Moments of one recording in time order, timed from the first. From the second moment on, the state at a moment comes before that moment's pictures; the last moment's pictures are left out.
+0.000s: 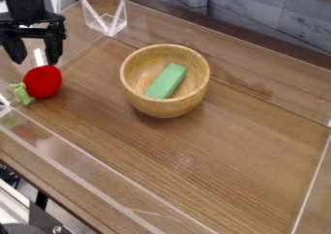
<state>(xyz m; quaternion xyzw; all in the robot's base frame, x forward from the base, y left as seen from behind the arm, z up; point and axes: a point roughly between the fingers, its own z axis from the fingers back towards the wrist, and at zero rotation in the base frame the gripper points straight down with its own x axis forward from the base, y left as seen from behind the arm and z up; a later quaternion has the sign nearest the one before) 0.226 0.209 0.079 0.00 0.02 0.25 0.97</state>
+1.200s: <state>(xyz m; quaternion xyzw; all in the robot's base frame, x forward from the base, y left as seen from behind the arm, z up) 0.228 0.208 0.079 0.01 0.02 0.24 0.97</state>
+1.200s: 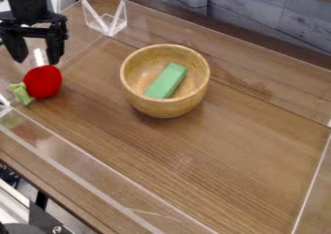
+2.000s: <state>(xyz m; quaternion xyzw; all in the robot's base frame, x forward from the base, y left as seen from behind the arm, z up) 0.231 0.209 0.072 0.03 0.01 0.25 0.97</state>
